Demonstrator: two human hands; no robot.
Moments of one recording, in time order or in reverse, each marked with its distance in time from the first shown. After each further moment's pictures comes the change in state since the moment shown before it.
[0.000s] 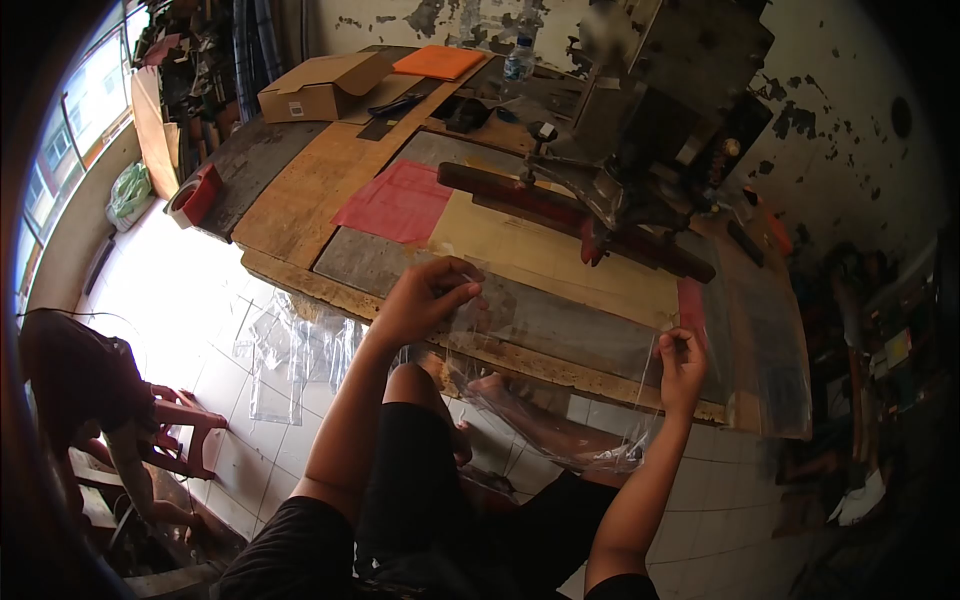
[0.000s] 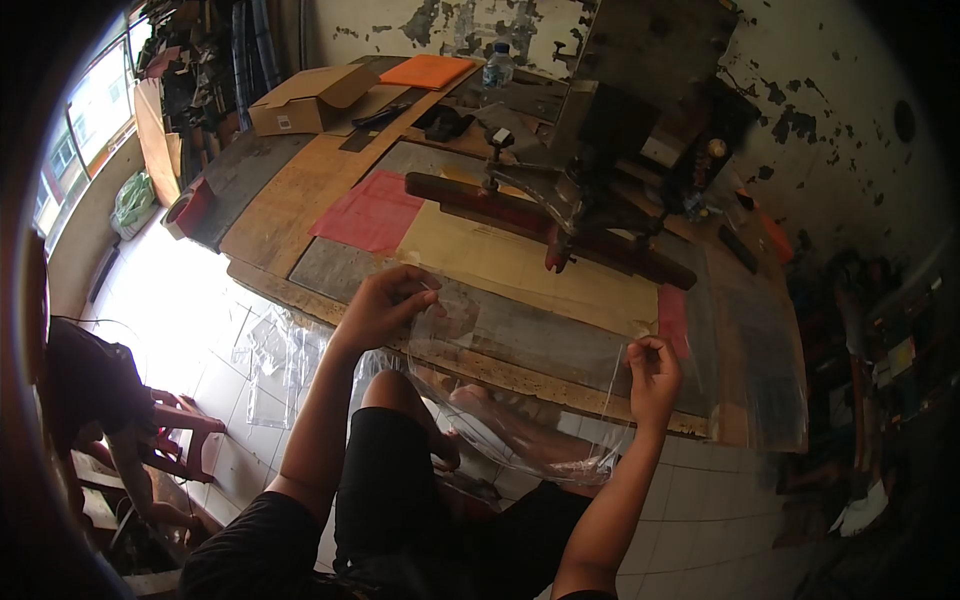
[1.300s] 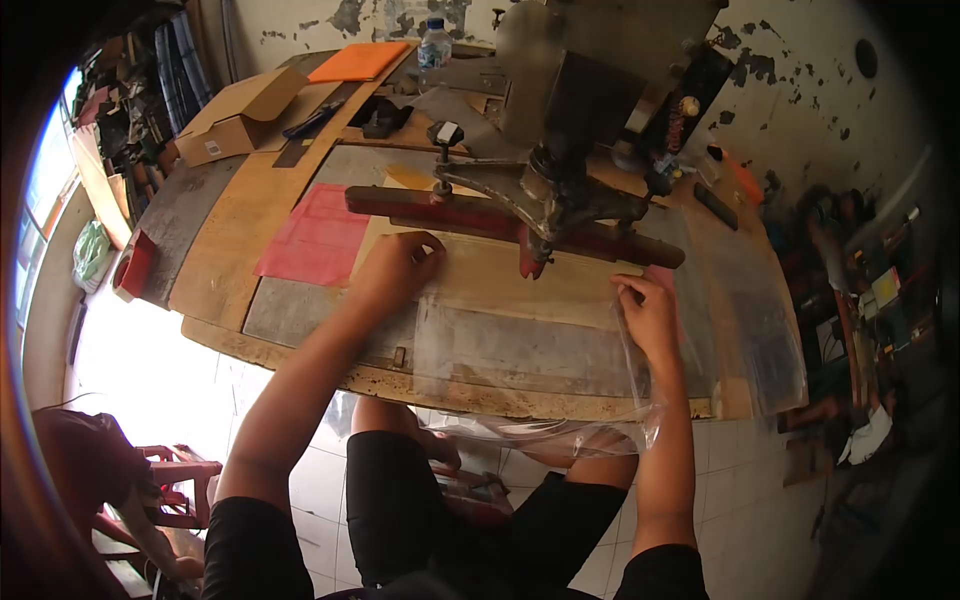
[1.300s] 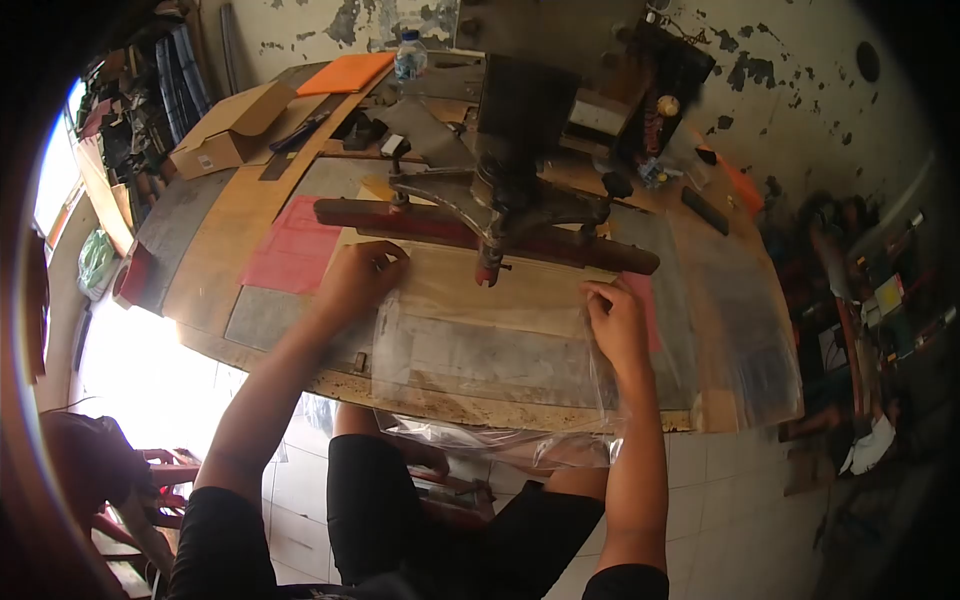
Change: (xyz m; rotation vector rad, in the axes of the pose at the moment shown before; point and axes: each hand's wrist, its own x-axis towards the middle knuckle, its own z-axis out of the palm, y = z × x) left_hand 0.122 -0.025 0.025 0.615 0.049 0.054; right_hand 0.094 0.026 0.010 -0.501 -0.147 -0.037
